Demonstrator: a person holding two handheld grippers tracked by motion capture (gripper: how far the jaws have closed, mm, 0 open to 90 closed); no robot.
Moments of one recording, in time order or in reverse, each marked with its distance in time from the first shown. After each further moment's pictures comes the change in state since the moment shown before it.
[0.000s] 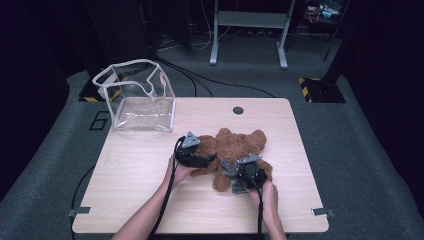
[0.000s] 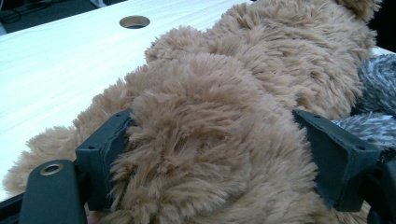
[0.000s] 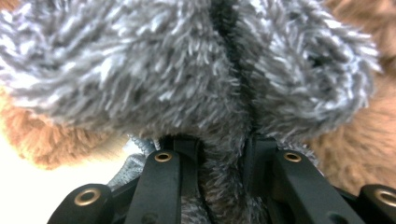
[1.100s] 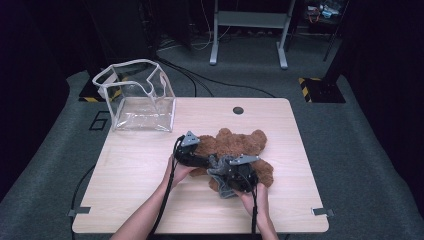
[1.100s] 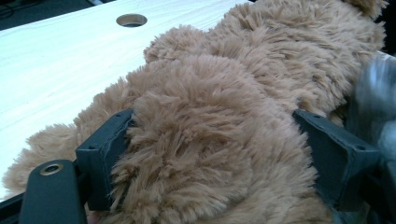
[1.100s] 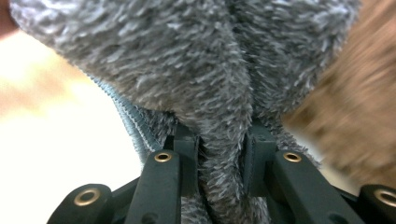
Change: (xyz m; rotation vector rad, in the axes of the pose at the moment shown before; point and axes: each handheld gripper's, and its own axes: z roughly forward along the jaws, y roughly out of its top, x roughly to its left) left arm 0.002 0.001 -0.001 0.006 -0.018 -0.014; right arm 0.030 0.011 -0.021 -0.107 0.211 0.034
